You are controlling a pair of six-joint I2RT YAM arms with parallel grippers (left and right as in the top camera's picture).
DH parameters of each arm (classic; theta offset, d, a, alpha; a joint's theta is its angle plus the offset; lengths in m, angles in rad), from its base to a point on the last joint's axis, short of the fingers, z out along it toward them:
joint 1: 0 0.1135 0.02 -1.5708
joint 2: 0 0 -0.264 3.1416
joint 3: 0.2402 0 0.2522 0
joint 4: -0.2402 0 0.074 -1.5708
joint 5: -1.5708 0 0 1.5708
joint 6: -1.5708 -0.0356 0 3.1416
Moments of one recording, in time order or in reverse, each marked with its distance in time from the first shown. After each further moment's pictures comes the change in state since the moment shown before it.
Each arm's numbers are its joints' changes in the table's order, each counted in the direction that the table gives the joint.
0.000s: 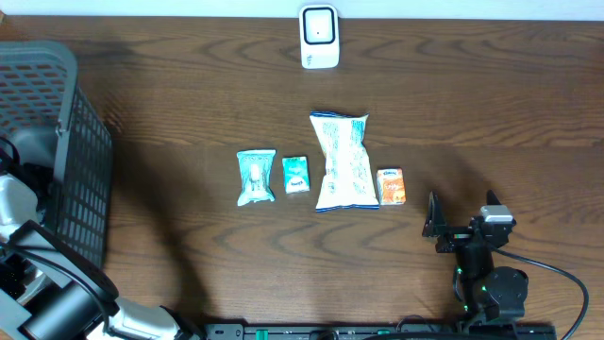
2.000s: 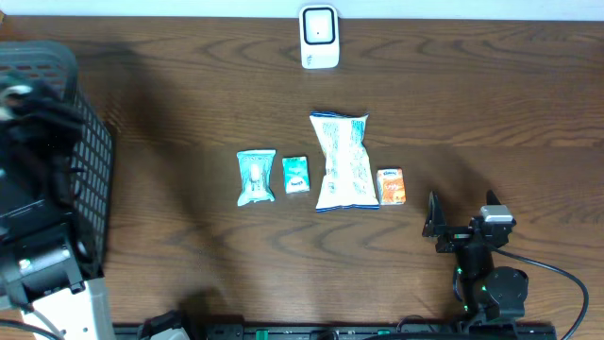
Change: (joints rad) left arm -0.429 -0.782 0.008 0.087 -0.128 0.029; right arm 0.000 0.000 0.000 0.000 0.000 0.000
